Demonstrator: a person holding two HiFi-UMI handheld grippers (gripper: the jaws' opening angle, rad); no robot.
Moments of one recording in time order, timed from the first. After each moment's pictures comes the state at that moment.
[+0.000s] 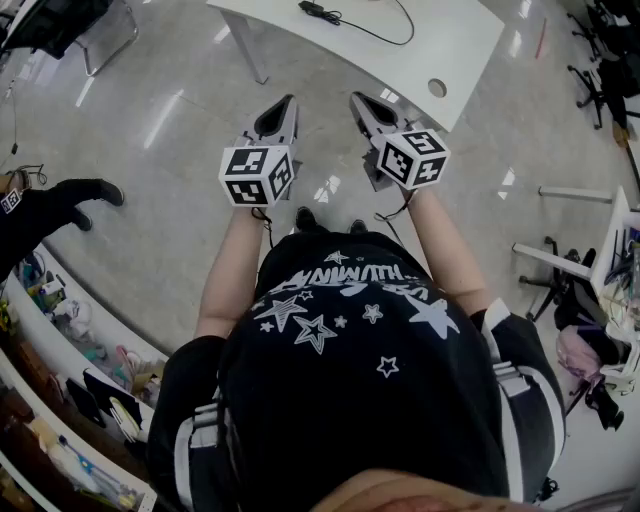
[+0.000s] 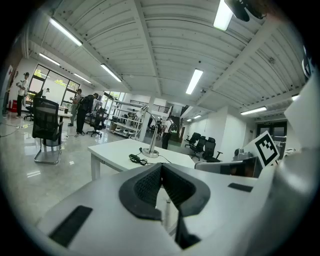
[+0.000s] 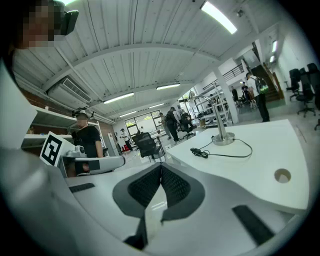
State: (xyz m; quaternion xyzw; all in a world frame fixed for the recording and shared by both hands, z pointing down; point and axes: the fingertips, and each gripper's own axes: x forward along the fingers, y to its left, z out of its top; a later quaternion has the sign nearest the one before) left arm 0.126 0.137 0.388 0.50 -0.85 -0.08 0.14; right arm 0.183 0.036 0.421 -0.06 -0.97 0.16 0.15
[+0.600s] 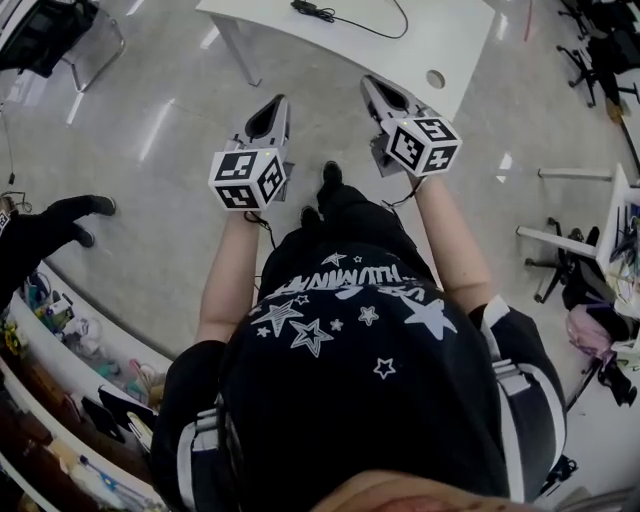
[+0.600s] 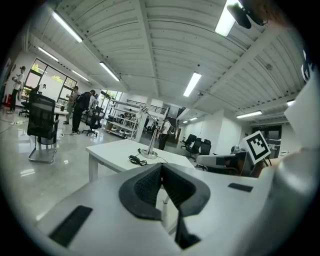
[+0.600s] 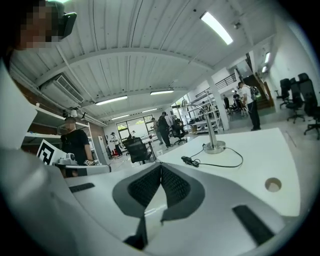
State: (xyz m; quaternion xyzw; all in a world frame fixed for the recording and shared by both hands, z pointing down) left arm 0.112 0.156 0.388 0.52 -0.84 -0.10 0.14; right arm 0.173 0.015 0.406 -0.01 -0.98 0.15 0.13
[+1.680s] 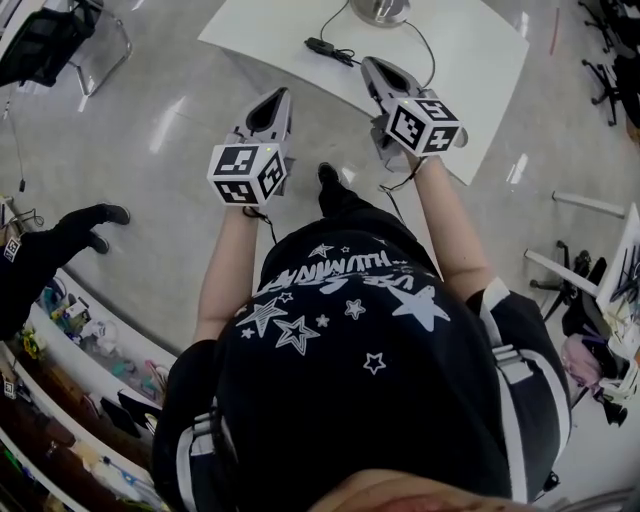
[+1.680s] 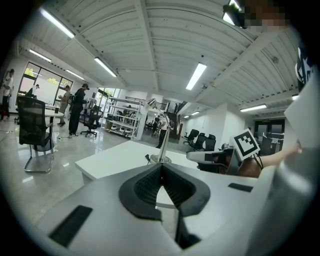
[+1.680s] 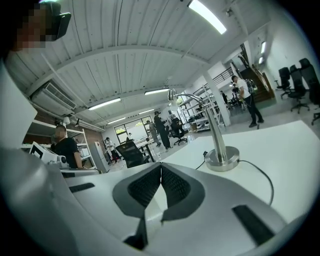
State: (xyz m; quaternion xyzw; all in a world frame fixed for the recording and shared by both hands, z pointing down) left arm -0.039 0.062 0.389 0.52 -0.84 -0.07 0.16; right arm -0.005 -0.089 0.420 -0.01 -0.97 0.19 0.12
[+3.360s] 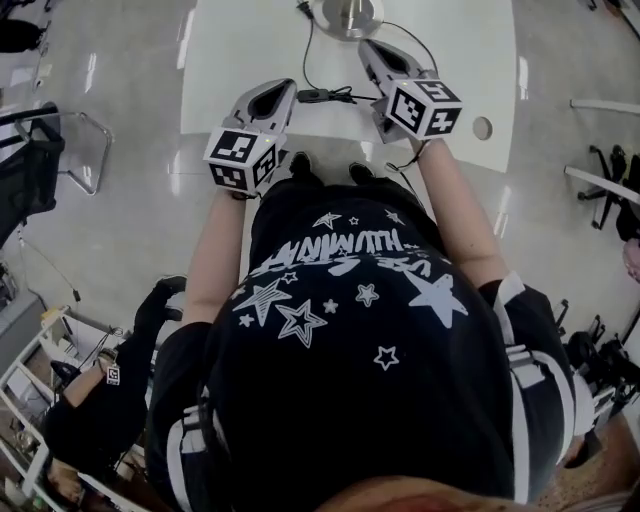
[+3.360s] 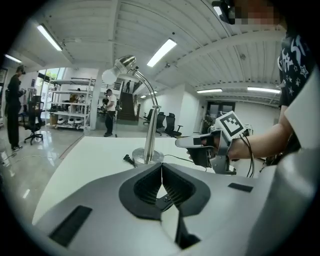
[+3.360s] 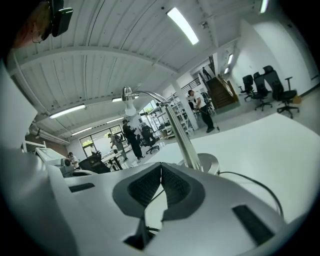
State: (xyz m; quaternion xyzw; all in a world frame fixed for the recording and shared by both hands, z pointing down) left arm -0.157 -0.080 0.422 0.74 -0.65 0.06 0.18; right arm -0.087 -0.199 0.443 0.18 -0.95 0.24 0.10
